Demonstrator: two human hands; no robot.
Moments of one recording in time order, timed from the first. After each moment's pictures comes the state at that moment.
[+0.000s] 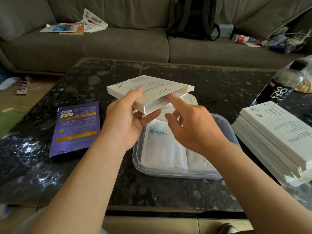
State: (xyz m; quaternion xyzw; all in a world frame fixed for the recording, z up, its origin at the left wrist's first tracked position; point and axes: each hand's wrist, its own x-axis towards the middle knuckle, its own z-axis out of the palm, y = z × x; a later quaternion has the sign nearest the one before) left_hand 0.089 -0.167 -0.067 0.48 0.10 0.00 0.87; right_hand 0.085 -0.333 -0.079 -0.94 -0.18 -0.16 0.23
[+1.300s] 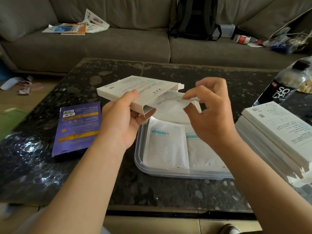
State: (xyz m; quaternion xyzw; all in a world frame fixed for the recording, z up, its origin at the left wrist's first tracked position) left_hand 0.090 -0.160 -0.066 0.45 0.14 0.04 0.88; right_hand 0.094 -0.351 -0.072 -0.88 -0.14 -0.31 0.34
